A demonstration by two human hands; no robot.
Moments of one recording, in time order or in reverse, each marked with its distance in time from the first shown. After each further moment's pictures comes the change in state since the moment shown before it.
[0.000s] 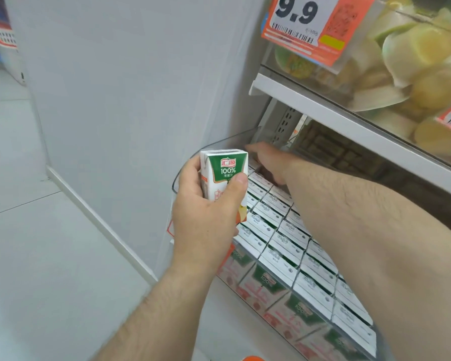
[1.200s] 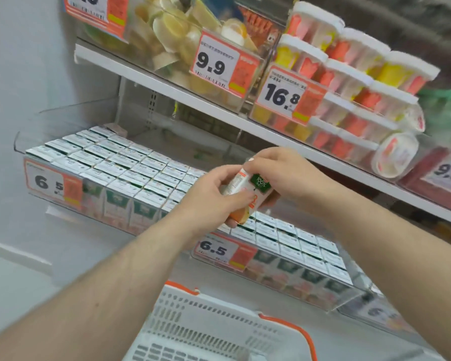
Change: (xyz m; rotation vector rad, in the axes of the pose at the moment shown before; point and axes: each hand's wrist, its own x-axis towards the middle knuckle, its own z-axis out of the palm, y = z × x) left_hand -0.166 0.003 0.115 0.159 -0.930 -0.159; right_hand -0.351 0.139 -0.141 0.015 0.304 -0.164
